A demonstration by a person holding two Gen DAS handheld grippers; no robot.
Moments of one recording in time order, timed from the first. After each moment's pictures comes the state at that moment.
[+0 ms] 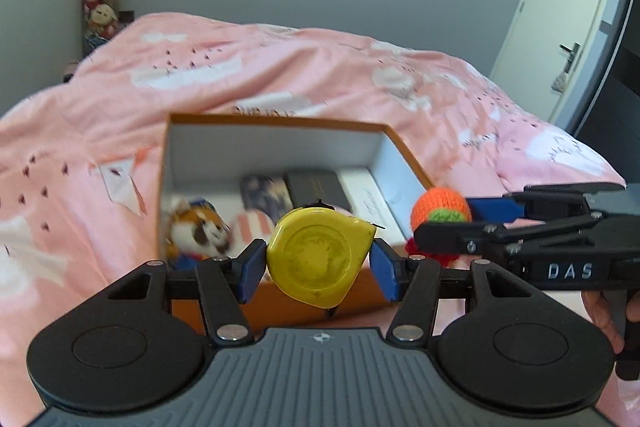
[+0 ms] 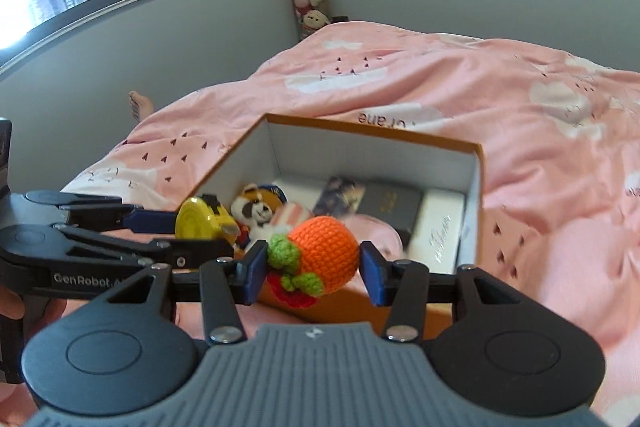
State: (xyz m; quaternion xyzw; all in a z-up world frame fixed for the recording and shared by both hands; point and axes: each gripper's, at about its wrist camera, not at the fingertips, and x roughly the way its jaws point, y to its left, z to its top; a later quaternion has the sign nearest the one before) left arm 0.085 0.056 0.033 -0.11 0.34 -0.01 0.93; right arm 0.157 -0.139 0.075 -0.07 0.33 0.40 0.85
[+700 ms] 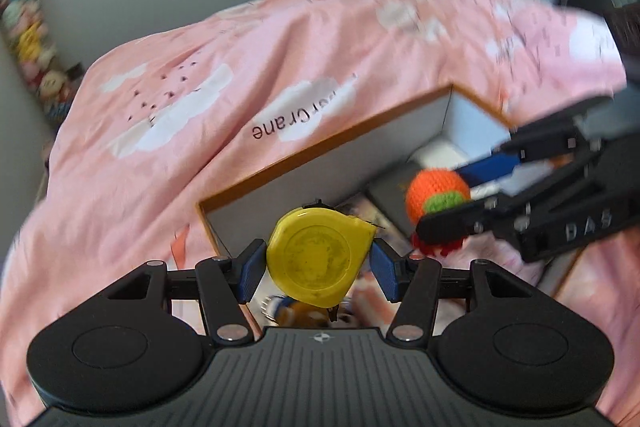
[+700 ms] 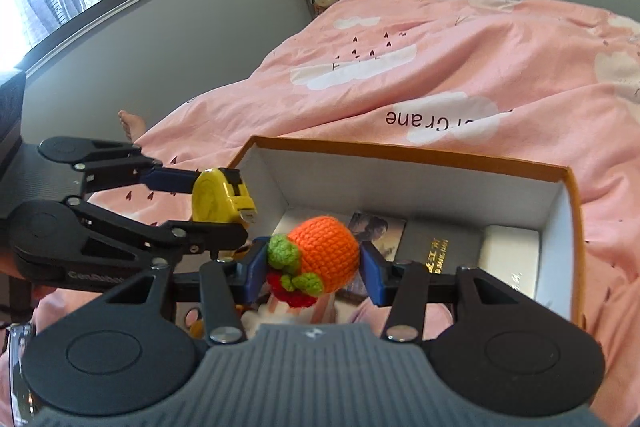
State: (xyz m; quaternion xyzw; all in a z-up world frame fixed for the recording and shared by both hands) left arm 0.211 0.106 0.012 0.12 0.42 -0.08 0.90; right arm 0.267 -0.050 0.034 -0.02 0.39 0.42 0.82
